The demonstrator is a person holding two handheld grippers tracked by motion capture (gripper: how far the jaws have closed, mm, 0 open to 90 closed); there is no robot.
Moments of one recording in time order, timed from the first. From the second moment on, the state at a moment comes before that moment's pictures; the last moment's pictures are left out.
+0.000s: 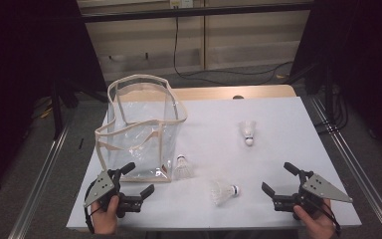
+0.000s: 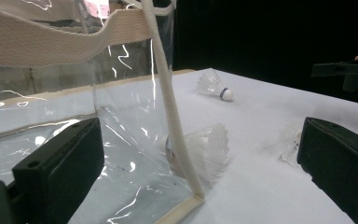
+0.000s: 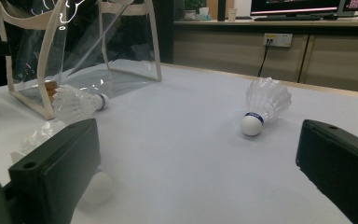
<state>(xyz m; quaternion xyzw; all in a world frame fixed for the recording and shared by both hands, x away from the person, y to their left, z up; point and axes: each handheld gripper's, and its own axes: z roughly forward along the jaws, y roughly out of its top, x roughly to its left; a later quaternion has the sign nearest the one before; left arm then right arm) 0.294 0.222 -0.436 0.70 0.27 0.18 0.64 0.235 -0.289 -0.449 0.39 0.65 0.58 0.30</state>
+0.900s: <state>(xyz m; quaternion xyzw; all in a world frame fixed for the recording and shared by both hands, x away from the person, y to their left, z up) 0.287 0.215 -0.435 0.71 0.26 0.17 0.64 0.237 -0.285 -0.446 0.38 0.66 0.58 0.30</state>
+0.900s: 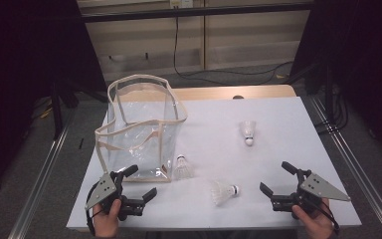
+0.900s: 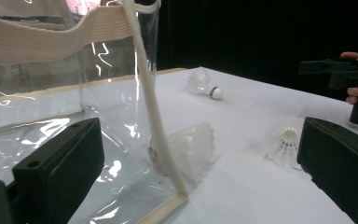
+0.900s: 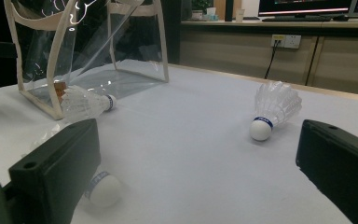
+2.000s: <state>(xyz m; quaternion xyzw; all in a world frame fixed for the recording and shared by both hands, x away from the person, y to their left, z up) 0.285 0.187 -0.432 0.71 0.24 0.14 0.64 0.237 -0.284 -0.446 0.37 0.66 0.58 0.29</state>
